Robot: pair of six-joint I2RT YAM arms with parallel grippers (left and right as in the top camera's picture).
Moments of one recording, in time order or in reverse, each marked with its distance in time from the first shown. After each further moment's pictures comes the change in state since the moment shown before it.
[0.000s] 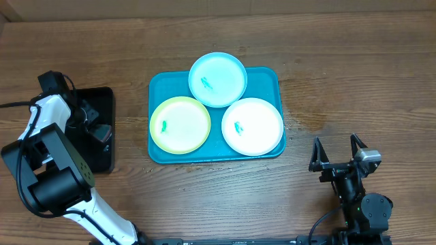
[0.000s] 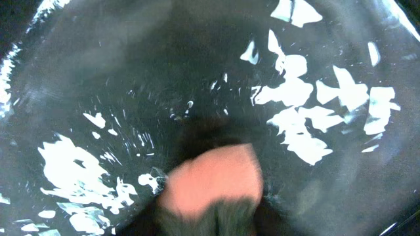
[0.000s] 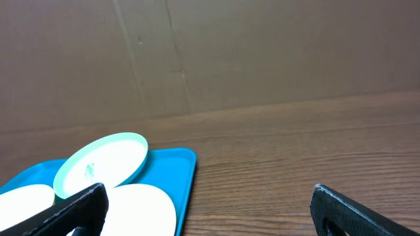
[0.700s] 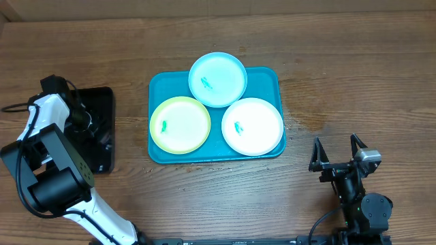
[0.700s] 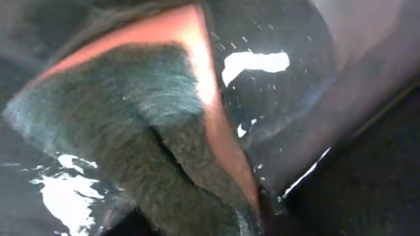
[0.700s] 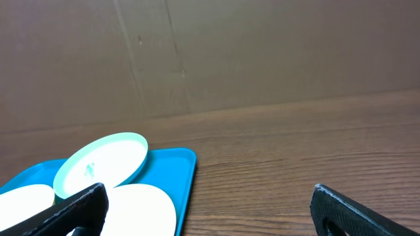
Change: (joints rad) left arm 0.002 -0.001 0.014 -0.180 0.193 -0.006; right arm 0.000 0.000 0.000 0.000 0.000 0.000
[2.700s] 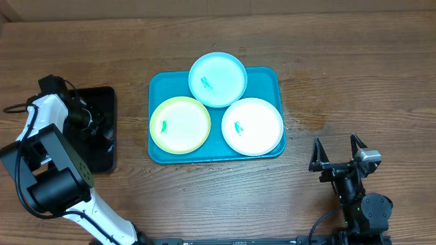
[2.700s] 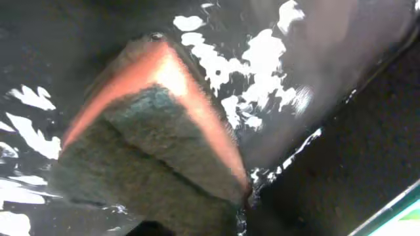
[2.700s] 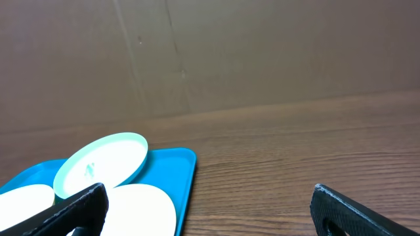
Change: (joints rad) left arm 0.006 0.000 0.003 0.013 0.117 -0.020; right arm 0.000 0.000 0.000 0.000 0.000 0.000
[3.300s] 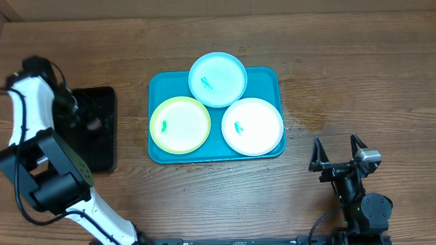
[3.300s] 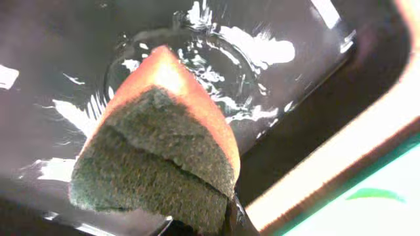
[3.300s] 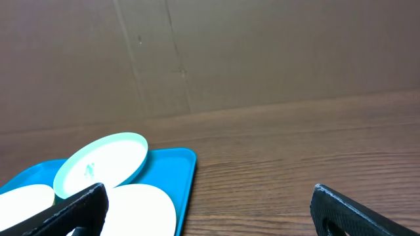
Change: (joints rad) left arm -0.002 0.006 0.317 -0.327 -0.137 0.004; right arm 0.000 0.000 0.000 0.000 0.000 0.000
